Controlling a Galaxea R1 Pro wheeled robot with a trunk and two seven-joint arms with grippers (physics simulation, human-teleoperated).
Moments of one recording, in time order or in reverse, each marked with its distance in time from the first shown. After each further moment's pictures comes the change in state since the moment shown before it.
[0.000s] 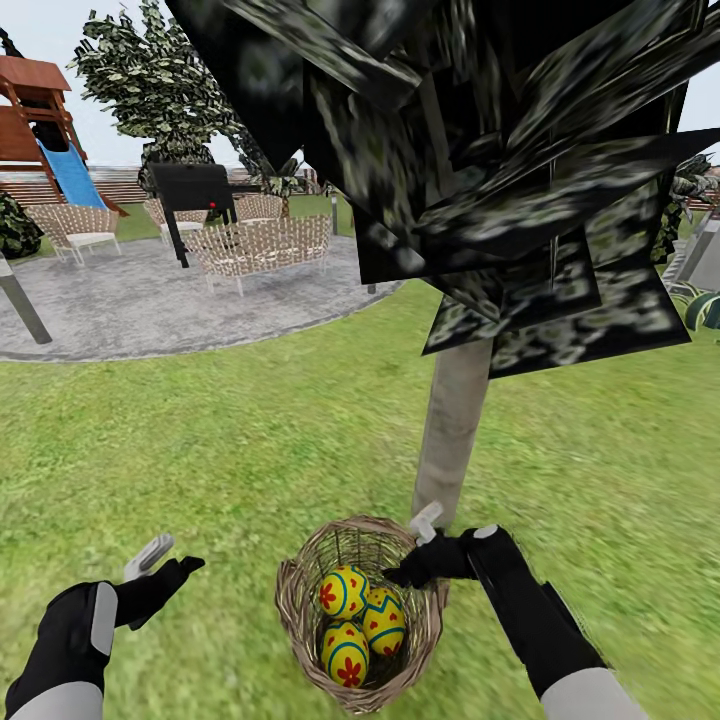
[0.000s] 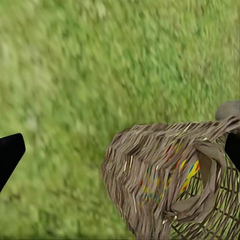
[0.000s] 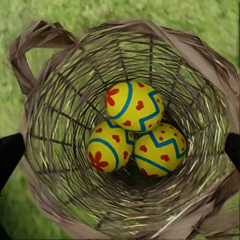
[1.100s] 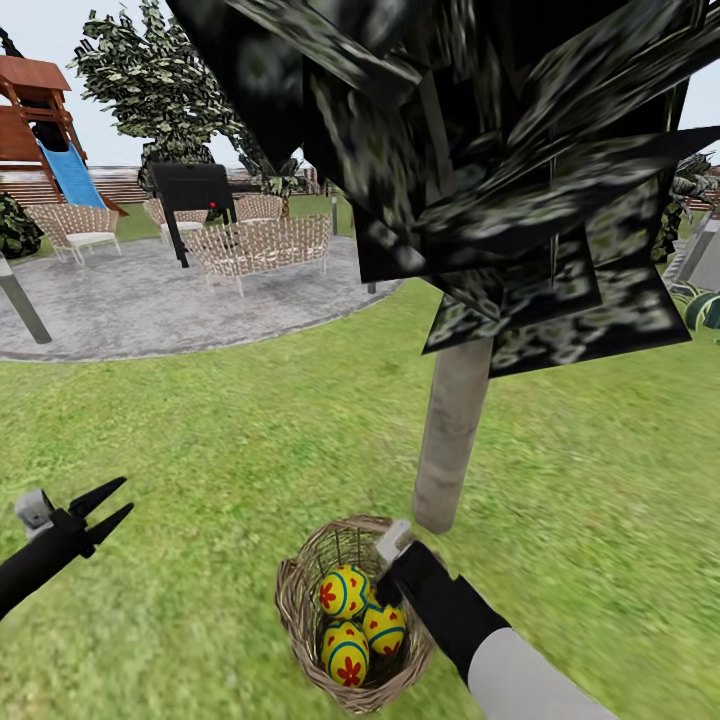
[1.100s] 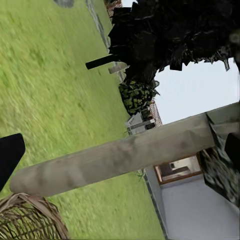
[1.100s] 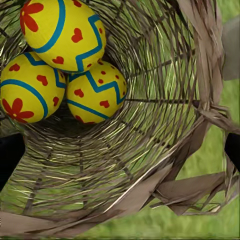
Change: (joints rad) left arm 0.001 0.190 0.211 -0.100 0.102 0.142 -1.006; right arm -0.145 0.152 0.261 0.447 0.014 0.090 -0.579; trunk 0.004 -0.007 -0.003
